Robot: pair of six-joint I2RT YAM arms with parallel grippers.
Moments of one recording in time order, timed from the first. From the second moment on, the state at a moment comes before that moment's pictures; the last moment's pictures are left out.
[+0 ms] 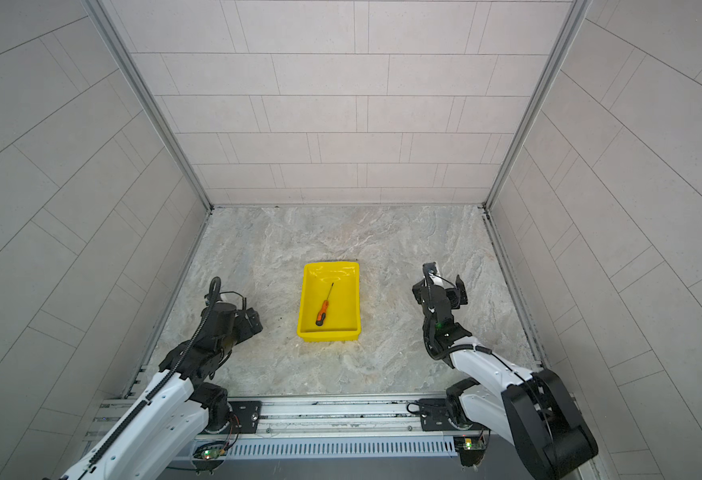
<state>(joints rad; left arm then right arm) -0.26 0.62 0.32 -0.53 -0.24 -0.65 0.32 1.14 0.26 0.50 0.67 -0.22</state>
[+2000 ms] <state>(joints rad) -0.24 1.16 0.46 0.19 -0.69 -0.20 0.13 1.59 0.34 0.95 0.56 -0.08</state>
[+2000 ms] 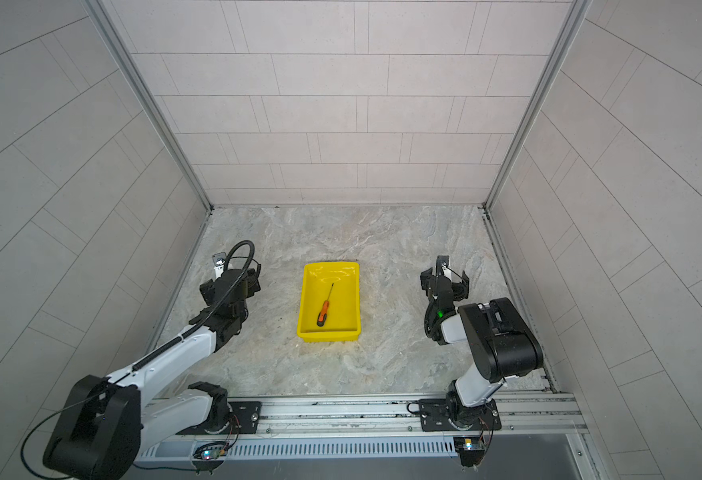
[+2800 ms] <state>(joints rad) -0.22 1.53 0.43 0.67 -0.66 0.04 0.13 1.59 0.34 0.95 0.56 -0.08</state>
